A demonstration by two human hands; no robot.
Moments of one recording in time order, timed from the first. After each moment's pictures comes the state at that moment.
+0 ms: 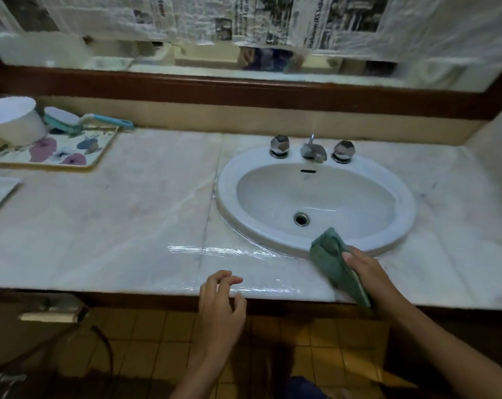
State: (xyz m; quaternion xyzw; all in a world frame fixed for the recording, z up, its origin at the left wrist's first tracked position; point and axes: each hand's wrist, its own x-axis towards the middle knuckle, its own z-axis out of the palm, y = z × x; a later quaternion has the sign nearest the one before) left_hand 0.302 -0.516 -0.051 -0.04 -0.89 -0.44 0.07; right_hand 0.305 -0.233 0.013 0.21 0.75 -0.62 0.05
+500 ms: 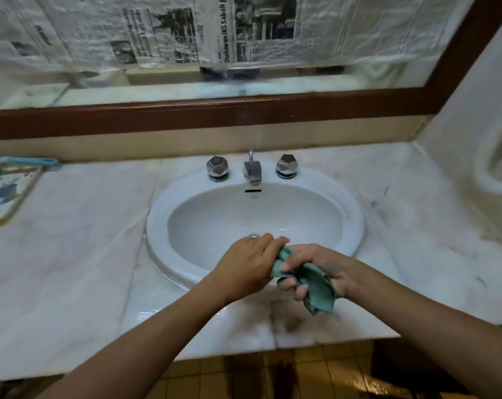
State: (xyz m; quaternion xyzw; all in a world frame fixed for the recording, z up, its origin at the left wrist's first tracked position) left_hand 0.164 -0.321 0.018 -0.52 -0.83 -0.13 0.15; right_hand 0.228 -0.149 0.065 0.16 0.41 -0.80 0.41
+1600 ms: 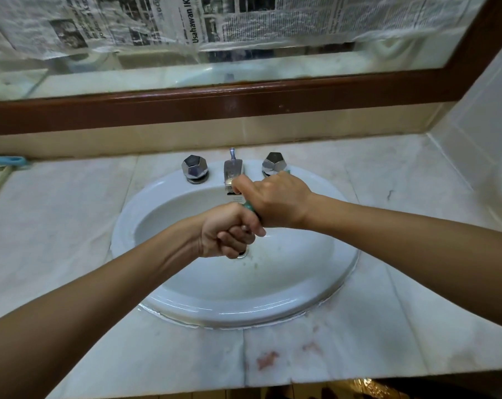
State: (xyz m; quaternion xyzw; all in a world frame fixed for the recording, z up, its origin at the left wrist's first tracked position) left_hand 0.077 -0.247 0.095 0.00 -0.63 -0.49 -0.60; right_hand 0.083 -0.099 0.075 -0.31 0.92 -0.03 -0.23
